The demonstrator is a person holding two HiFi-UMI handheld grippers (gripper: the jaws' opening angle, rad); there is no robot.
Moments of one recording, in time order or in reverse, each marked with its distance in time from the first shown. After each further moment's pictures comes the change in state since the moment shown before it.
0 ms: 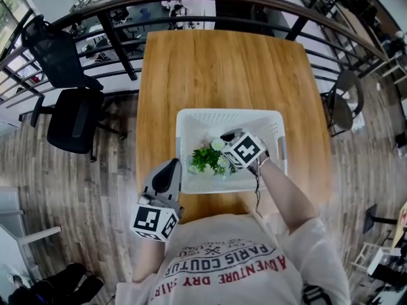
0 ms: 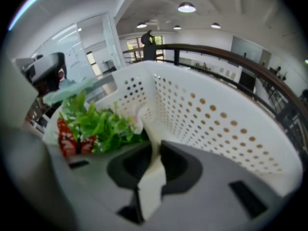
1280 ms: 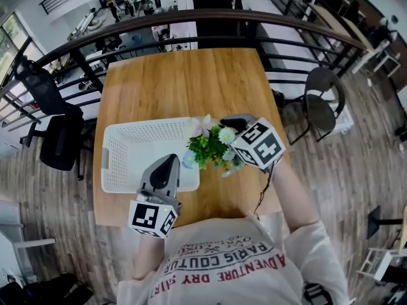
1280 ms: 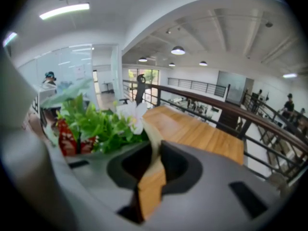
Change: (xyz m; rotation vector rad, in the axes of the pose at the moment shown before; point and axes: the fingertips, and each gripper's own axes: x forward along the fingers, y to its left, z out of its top) left arm 0.135 -0.258 0.012 0.141 -0.107 -0.049; right arm -0.265 -0.165 -0.091 -0.059 -0.384 -0.114
